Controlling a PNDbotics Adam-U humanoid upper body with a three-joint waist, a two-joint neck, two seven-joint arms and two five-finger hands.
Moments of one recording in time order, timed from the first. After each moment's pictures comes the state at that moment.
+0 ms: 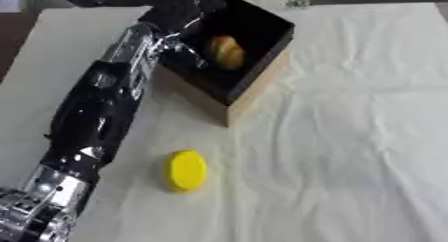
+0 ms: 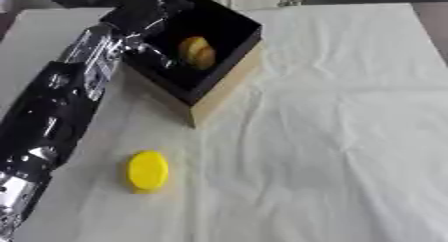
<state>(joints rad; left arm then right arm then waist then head) -1.16 0.24 -0.03 -0.91 -1.37 -0.28 -0.13 -0.31 -0.53 -0.18 -1.98 -0.37 -0.47 -0.04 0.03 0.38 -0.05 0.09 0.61</state>
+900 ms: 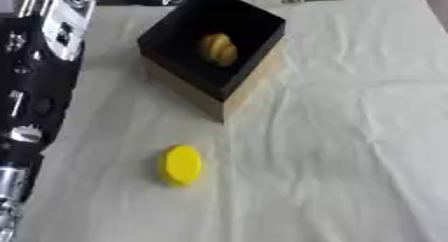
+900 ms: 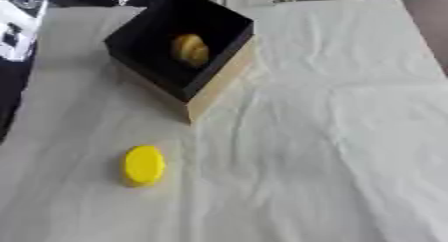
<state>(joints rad) -1.03 0.48 -0.10 -1.42 -0.79 -0.32 -0.27 -0.28 -0.56 -0.20 -1.98 -0.36 -0.49 -0.08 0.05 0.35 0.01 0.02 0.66</state>
